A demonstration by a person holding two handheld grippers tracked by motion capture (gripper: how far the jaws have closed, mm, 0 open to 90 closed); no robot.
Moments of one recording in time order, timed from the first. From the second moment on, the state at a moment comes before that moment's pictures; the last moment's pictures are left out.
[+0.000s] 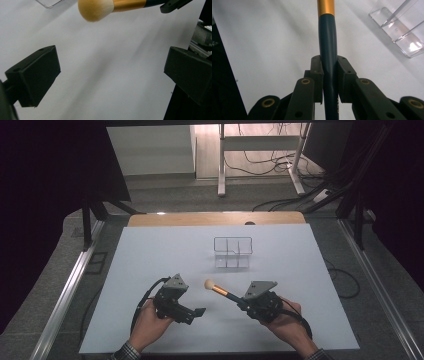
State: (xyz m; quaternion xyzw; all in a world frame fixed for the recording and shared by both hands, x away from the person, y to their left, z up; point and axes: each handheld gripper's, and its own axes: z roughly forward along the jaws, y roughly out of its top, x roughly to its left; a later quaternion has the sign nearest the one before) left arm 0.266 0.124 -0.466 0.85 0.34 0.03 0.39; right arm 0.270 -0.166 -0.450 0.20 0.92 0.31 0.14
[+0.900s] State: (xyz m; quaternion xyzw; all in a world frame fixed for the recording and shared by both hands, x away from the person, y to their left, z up) left arm 0.270 0.119 -0.462 0.81 0.35 -0.04 0.46; right arm 0.252 -0.154 -0.447 0.21 0.87 0.41 0.14
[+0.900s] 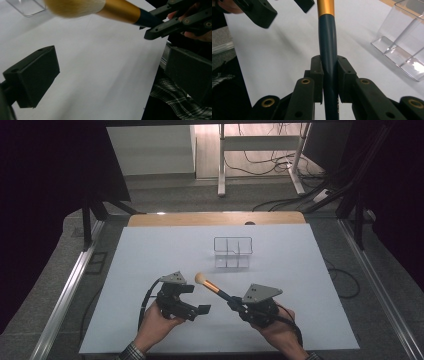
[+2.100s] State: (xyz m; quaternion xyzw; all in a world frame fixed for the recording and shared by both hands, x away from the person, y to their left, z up) left arm 0.277 0.126 -0.456 0.78 0.34 -0.10 0.51; right arm 0.257 -0.132 -0.470 0.23 0.89 0.38 0.07
